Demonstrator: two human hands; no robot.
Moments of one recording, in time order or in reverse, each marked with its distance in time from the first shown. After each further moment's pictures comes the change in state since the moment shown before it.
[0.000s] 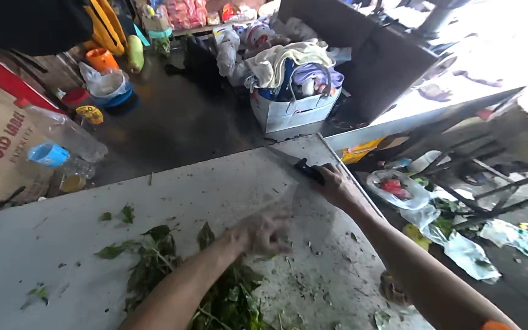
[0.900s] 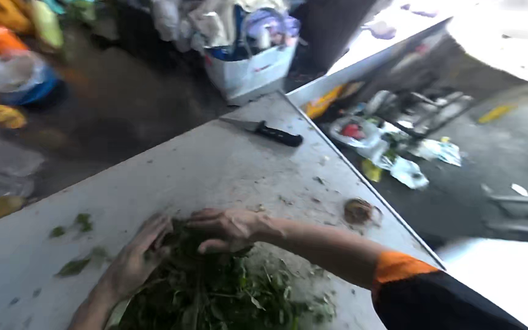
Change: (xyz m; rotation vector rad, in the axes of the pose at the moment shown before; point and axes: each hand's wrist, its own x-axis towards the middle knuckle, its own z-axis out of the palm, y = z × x) left_hand -0.227 -0.032 -0.023 -0.026 0.263 -0.391; right_hand -0.104 -0.186 0.097 0.502 -0.487 -0.708
